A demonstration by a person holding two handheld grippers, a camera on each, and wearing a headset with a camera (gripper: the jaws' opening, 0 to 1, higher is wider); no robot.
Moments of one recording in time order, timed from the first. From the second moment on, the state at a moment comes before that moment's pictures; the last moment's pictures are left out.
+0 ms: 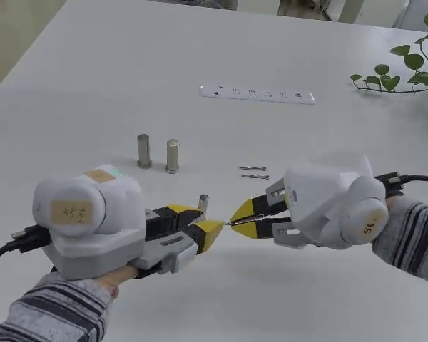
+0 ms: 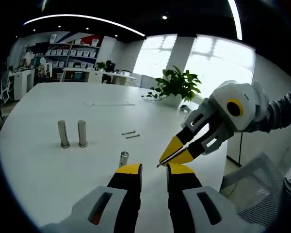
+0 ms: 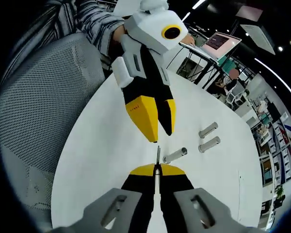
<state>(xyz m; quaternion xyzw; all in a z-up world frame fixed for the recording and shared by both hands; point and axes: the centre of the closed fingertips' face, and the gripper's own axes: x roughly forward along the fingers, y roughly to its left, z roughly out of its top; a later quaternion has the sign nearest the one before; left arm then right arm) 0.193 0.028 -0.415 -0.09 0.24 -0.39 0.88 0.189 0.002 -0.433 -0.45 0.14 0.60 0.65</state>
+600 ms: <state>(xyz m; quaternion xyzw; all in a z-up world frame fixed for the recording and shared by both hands) 0.190 0.019 -0.412 -0.14 0.25 -0.40 0.87 0.182 0.015 -0.417 -0.45 0.11 0.61 0.65</state>
